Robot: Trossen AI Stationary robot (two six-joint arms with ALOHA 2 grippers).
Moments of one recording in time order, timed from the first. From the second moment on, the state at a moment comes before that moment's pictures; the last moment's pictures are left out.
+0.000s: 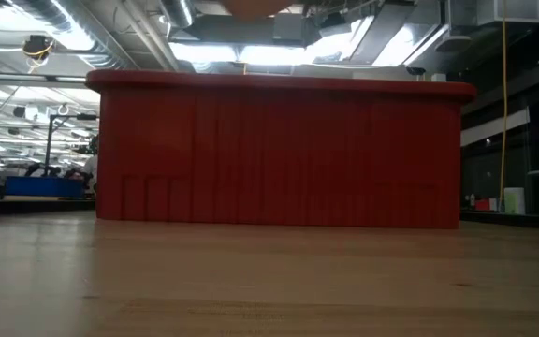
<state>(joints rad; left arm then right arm) -0.64 1.93 2.11 -1.52 -1.00 -0.70 0.54 1.39 1.66 -1.06 0.47 0.10</state>
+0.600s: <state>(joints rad) -0.52 1.93 2.11 -1.36 -1.07 -0.46 0.64 1.05 1.19 -0.68 0.56 0.15</state>
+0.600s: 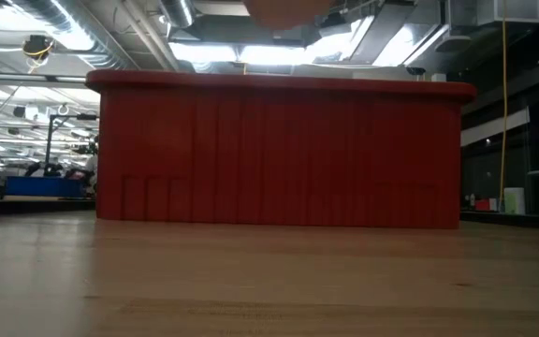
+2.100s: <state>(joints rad) 0.35 1.80 2.08 -1.08 -0.73 0.41 -0.04 0.84 1.04 -0.46 0.33 -0.35</state>
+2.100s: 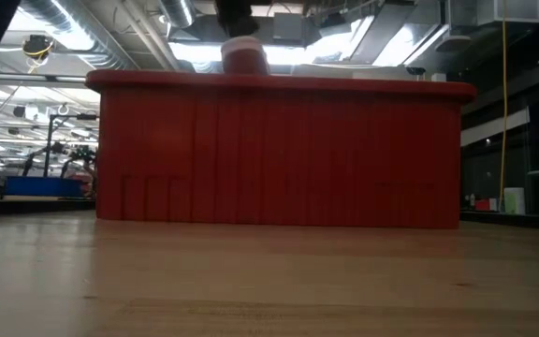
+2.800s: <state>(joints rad) 0.42 1.86 2.08 -1.22 -0.70 0.31 -0.45 1.01 1.04 -0.32 -0.25 -0.40</state>
